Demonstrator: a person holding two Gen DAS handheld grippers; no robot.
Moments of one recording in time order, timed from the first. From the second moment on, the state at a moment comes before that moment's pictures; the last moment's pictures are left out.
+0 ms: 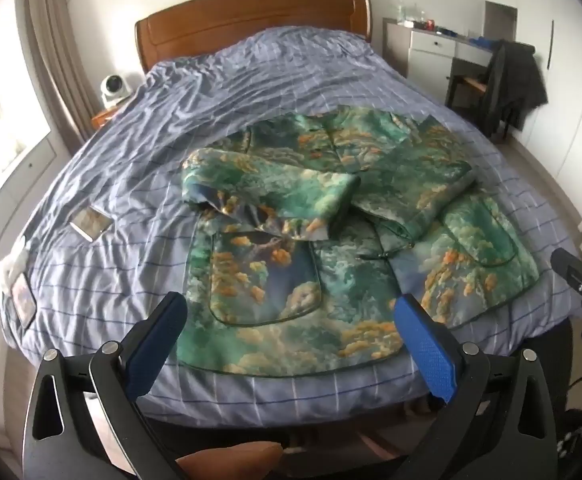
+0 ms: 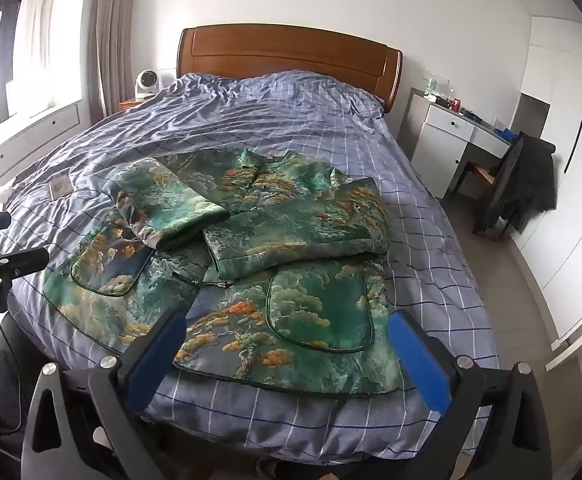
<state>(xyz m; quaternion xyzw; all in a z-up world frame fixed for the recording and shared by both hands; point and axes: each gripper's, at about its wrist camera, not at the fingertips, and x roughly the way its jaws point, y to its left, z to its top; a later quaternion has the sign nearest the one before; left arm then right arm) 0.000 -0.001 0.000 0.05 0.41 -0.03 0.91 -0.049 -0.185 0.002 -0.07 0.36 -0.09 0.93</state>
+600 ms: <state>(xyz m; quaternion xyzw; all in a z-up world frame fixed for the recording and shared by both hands) 0.001 -0.003 0.001 0.05 0.42 -0.04 0.90 -0.046 -0.178 0.000 -0.08 0.35 -0.08 0.93</state>
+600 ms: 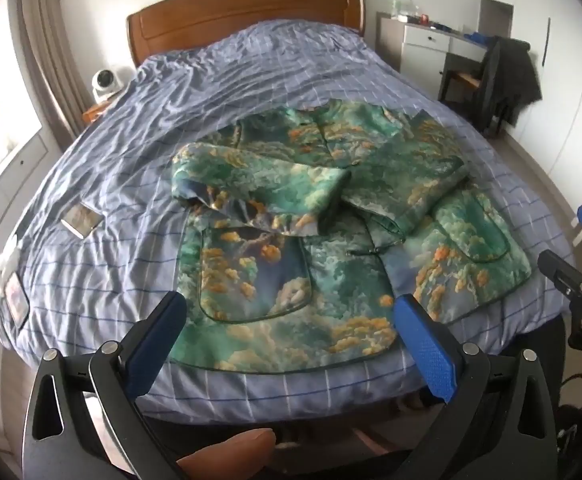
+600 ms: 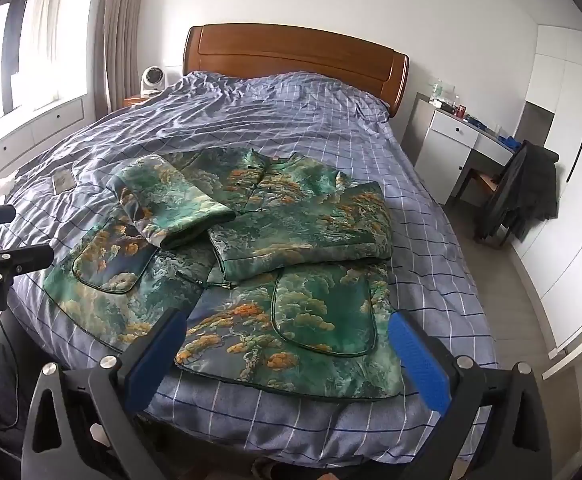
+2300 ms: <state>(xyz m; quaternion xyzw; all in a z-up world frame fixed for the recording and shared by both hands) 0.002 -0.007 -0.007 0.06 0.43 -0.04 0.90 -0.044 -0.176 -0.005 -0.08 0.36 -0.08 0.93</state>
